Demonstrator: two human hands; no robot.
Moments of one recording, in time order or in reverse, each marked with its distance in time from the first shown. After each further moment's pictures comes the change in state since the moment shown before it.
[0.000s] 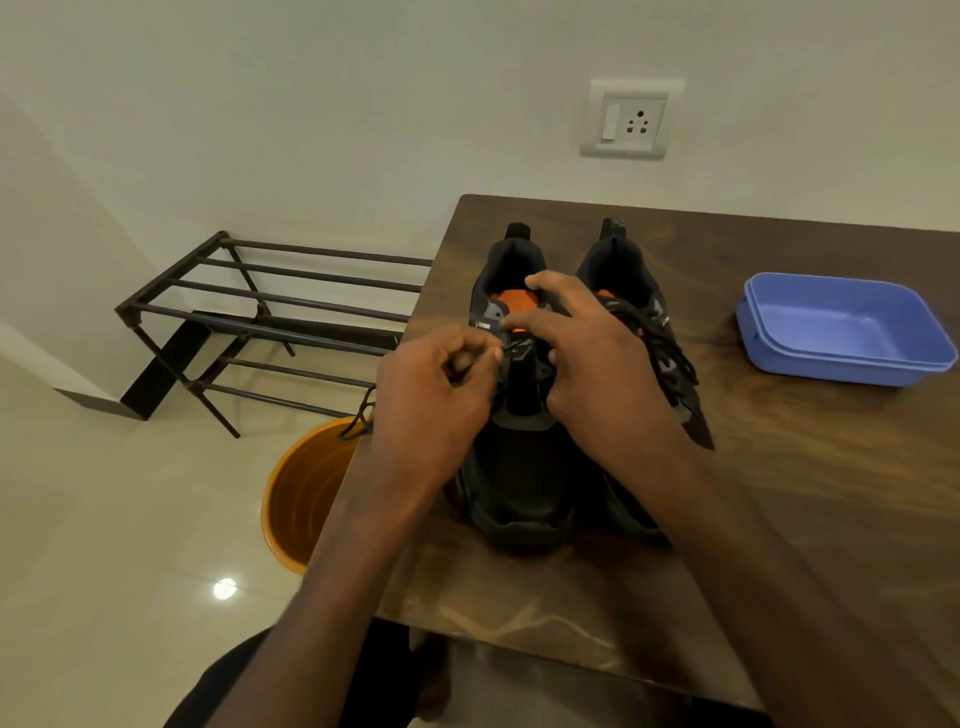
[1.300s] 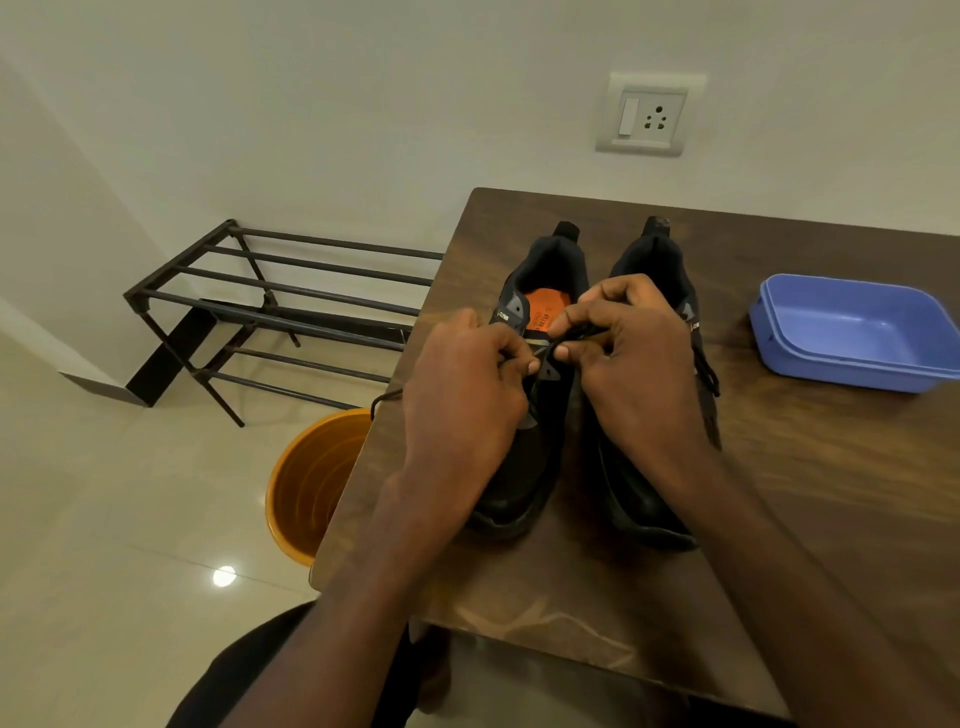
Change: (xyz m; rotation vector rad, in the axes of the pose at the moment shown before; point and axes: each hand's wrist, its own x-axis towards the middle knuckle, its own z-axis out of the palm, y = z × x) left_hand 0.007 0.009 0.018 0.303 -0.024 -0.090; right_hand -0.003 0.014 0.009 0.258 0.251 0.189
